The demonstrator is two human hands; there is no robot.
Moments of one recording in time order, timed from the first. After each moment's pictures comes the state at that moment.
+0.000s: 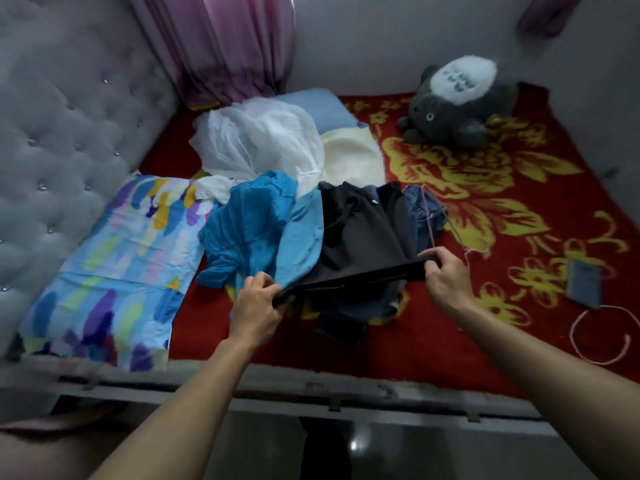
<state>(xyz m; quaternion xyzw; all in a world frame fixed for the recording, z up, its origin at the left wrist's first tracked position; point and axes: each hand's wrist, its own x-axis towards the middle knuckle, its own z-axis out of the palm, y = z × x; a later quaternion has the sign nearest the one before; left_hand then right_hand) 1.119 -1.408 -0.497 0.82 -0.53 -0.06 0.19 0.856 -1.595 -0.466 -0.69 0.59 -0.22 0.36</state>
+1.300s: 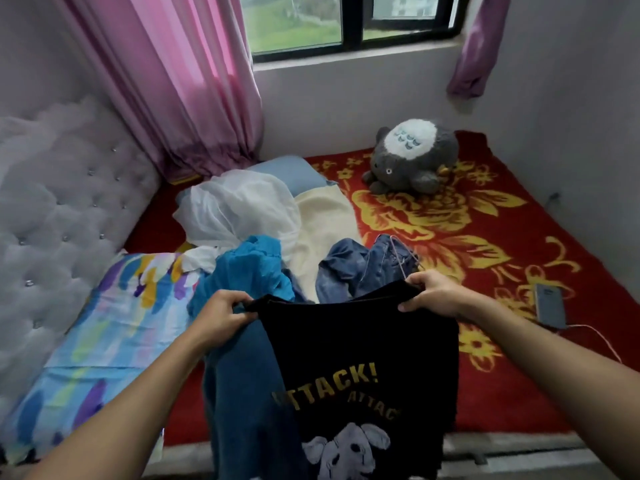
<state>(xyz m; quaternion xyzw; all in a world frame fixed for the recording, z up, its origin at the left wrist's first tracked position) 1.170 -1.462 -0.348 0.78 -0.51 -0.26 0.24 0.828 -1.643 -0.348 -0.73 0.50 0.00 0.47</state>
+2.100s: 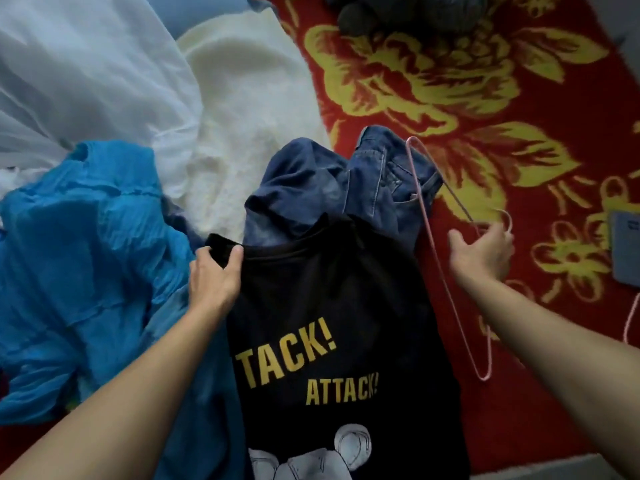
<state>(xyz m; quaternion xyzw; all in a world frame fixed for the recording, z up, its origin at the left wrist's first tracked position) 1.192 -1.747 -0.705 0.91 -0.25 -0.29 0.19 0.850 -1.870 -0.710 -0.45 0.85 -0.17 0.21</state>
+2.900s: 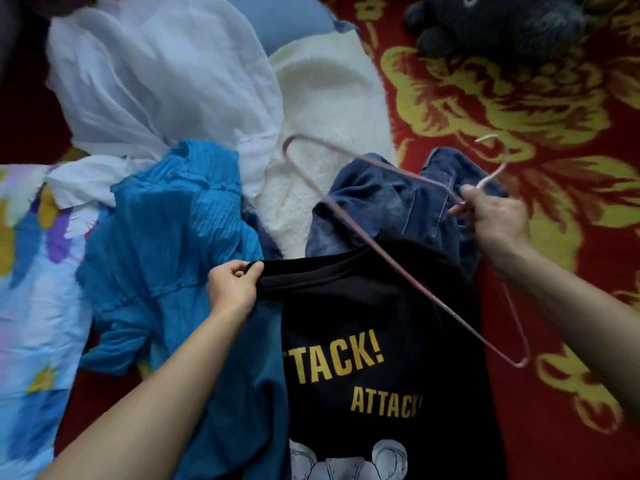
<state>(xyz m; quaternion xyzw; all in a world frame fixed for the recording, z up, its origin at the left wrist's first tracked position) 1.235 -1.703 -0.687 0.88 -0.12 -0.28 0.36 0.944 -1.906 -0.649 -0.53 0.64 -0.30 0.46</state>
